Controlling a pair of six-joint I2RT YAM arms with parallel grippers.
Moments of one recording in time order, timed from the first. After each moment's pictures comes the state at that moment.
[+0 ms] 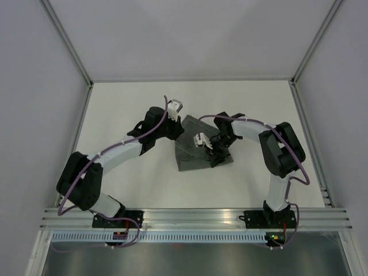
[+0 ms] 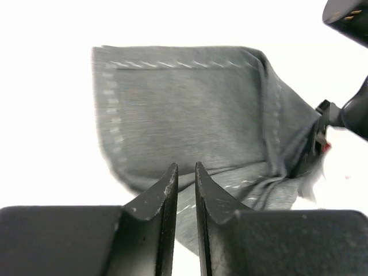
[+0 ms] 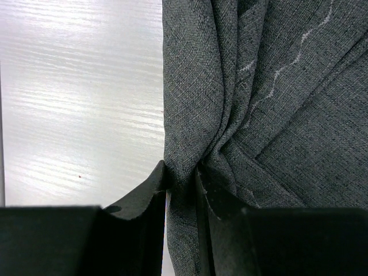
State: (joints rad) left arm -0.56 1.55 0.96 0.05 0.22 -0.11; right arm 0.46 1.91 1.20 -0.88 -0.73 -1.17
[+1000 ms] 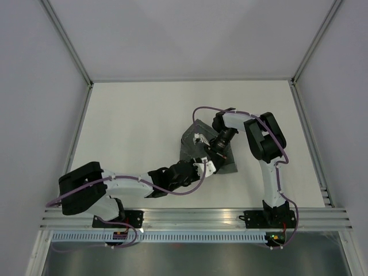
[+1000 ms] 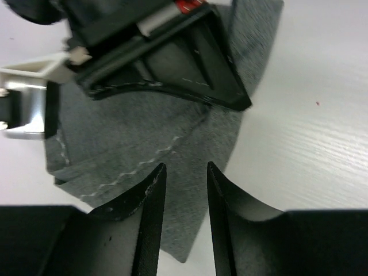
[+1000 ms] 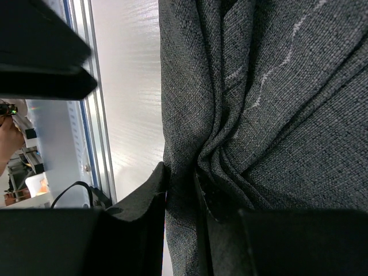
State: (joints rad) left arm -1.18 1.42 0.57 0.42 -0.27 0.30; right arm 0.43 2.22 1.47 -1.32 -0.82 -1.09
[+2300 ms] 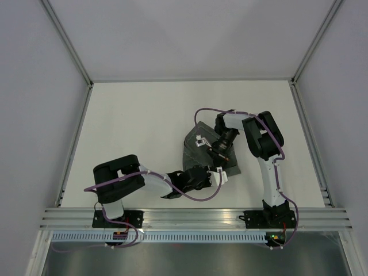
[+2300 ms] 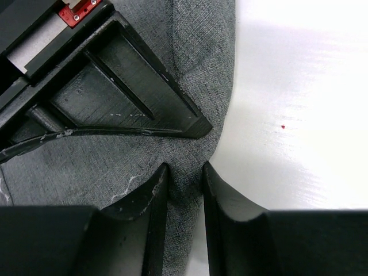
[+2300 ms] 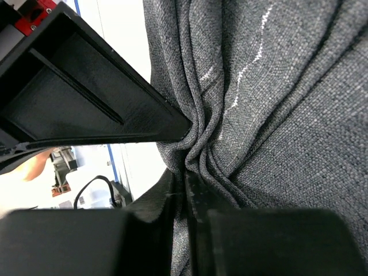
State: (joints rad) left arm -1.23 1.78 0.66 0.62 -0.19 0.37; right arm 0.41 2.28 1.48 -1.39 -0.82 -1.06
